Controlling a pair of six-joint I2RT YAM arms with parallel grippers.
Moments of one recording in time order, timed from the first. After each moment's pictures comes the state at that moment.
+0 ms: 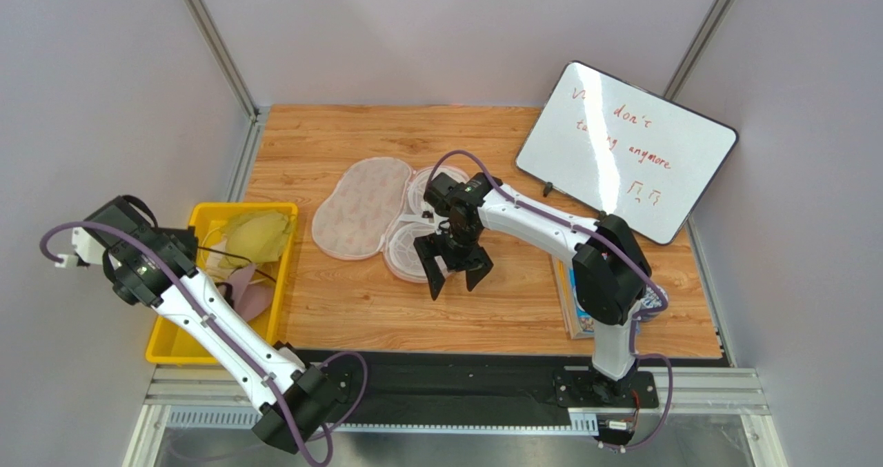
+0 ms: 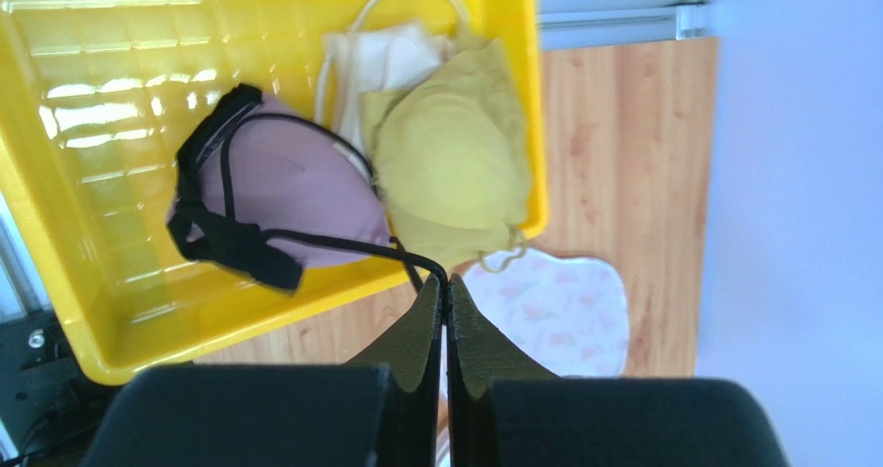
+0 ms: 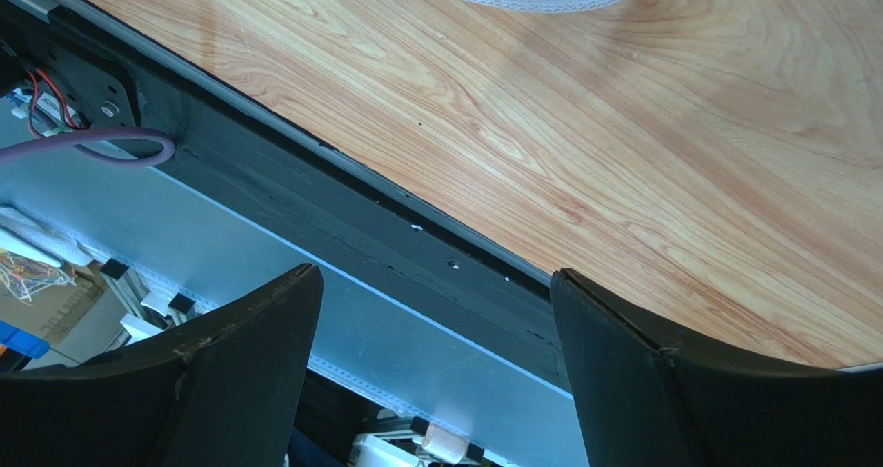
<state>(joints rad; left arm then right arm) 0.90 0.91 1.21 -1.09 0.08 -0.75 0.84 1.90 1.57 -1.13 -0.36 0.42</state>
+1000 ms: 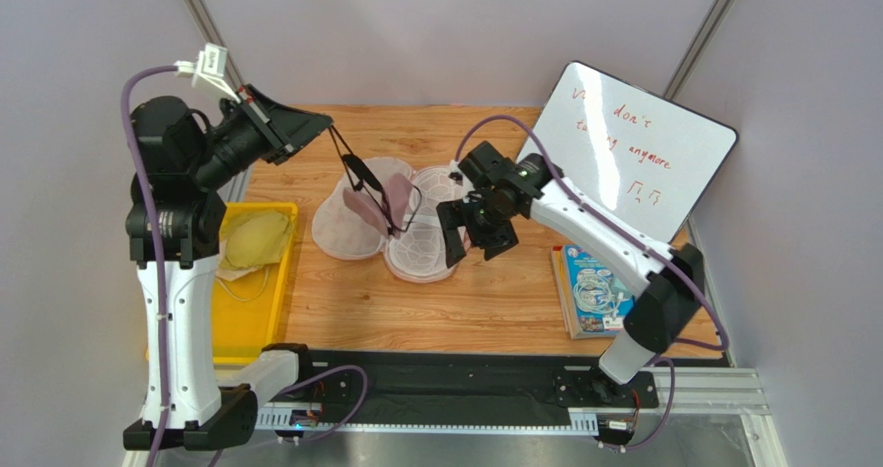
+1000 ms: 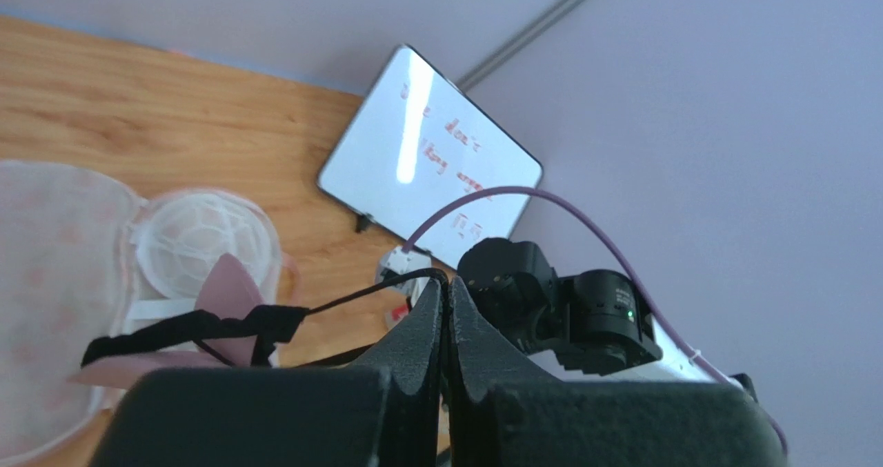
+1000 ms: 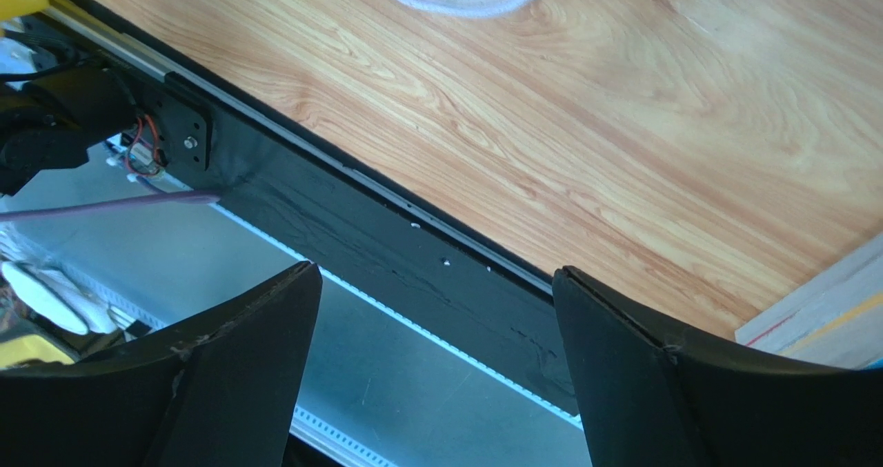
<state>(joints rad) 0.02 1.08 1.72 -0.69 0.62 -0.76 0.77 1.69 1.63 -1.17 -0.25 0.44</state>
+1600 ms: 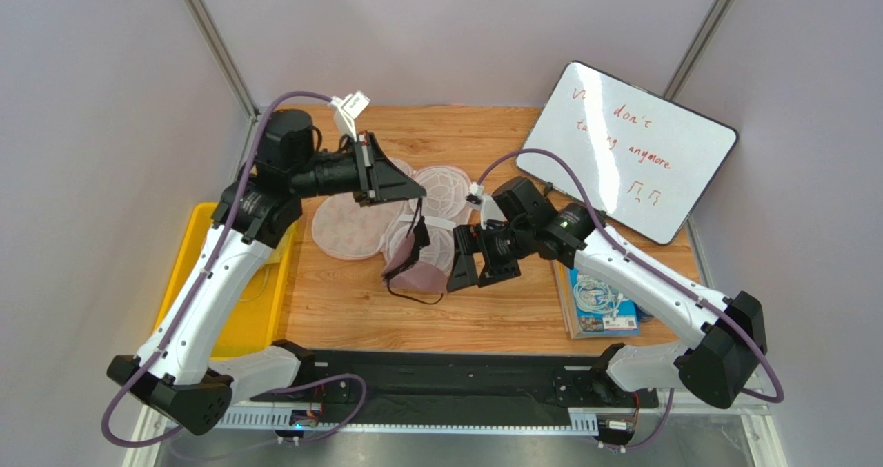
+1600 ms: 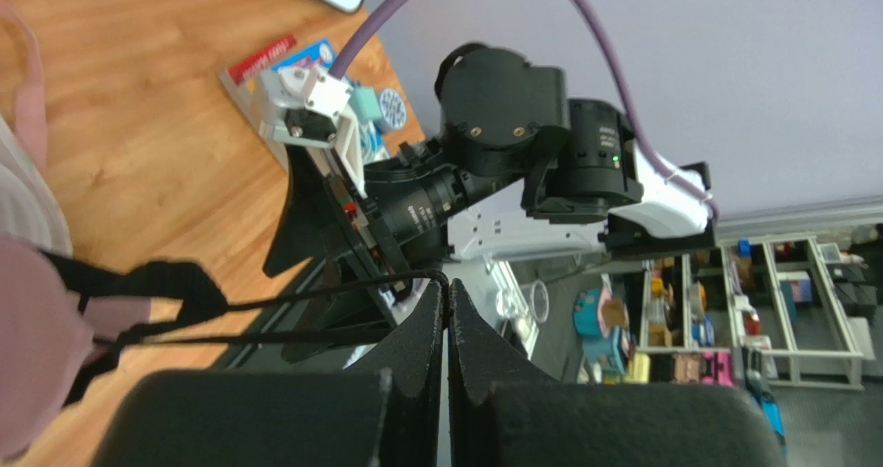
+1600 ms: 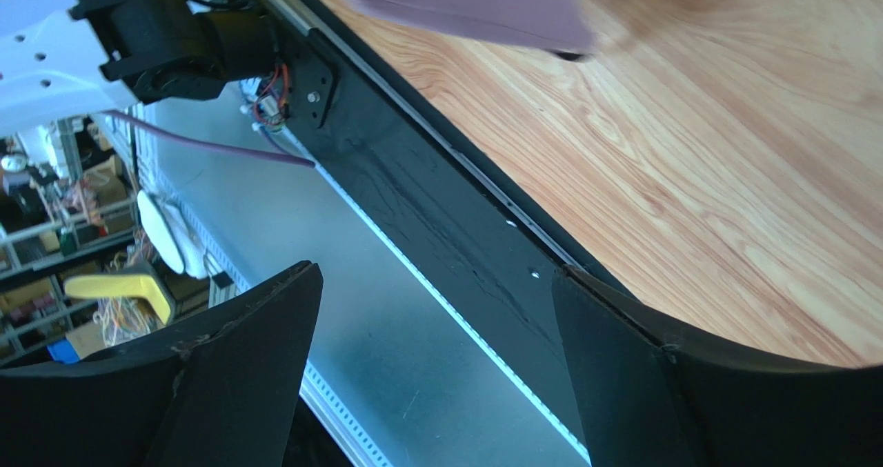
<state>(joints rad) -0.42 1.15 1.44 -0.58 0.77 -0.82 0.76 1.30 1.15 -0.79 -0.48 0.54</state>
